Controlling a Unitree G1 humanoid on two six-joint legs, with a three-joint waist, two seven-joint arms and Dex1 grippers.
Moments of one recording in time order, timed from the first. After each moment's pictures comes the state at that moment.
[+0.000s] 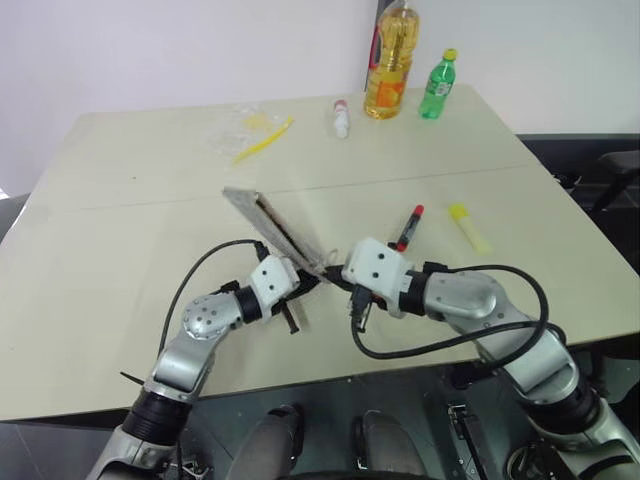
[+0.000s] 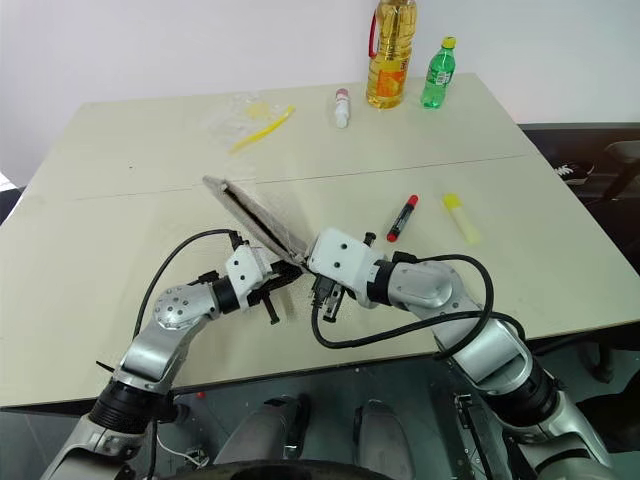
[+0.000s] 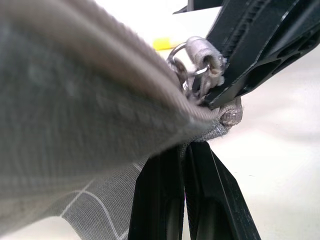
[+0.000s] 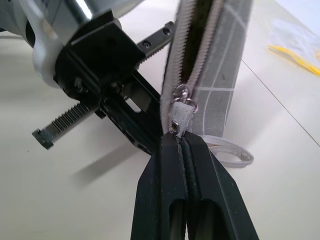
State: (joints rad) left arm -0.19 0.39 -0.21 -0.14 -0.14 0.05 -0.75; right arm -0.40 -0.61 0.34 -0.66 0.18 0.81 0.62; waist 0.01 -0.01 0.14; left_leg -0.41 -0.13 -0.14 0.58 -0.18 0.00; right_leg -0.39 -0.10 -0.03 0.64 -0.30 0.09
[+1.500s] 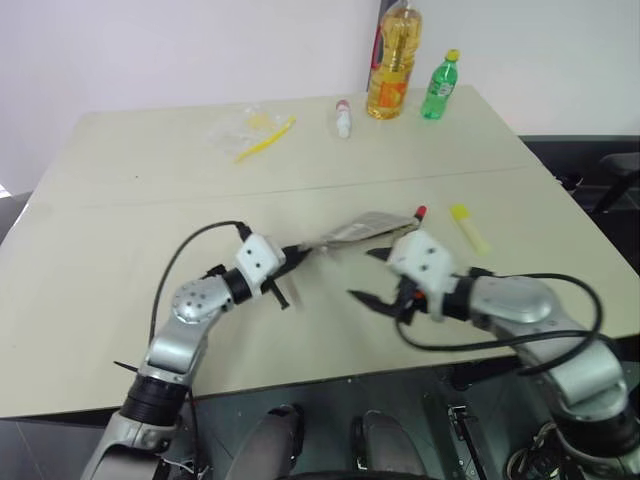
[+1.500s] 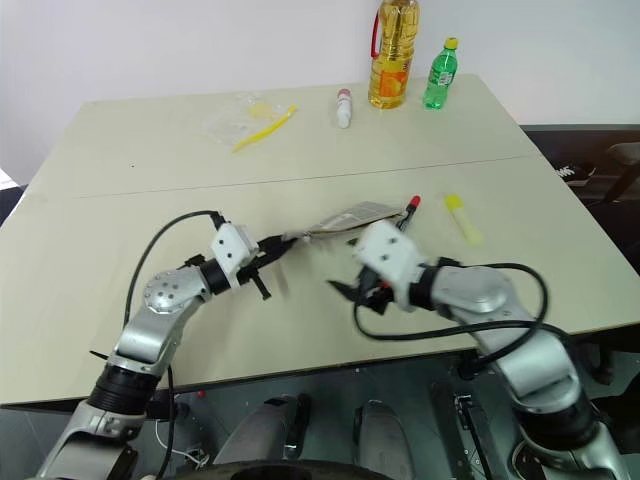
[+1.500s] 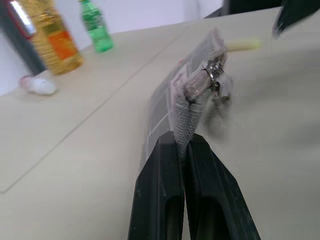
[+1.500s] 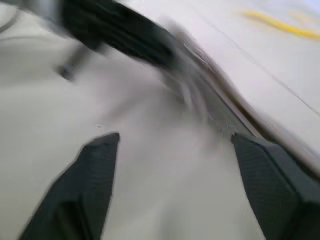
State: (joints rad) left arm -0.29 0.40 -0.10 -0.03 -0.12 0.00 -0.68; right arm -0.22 -0.66 -0.01 -0.70 0.29 0.89 0.66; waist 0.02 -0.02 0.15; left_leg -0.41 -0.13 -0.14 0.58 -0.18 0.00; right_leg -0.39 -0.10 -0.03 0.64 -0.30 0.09
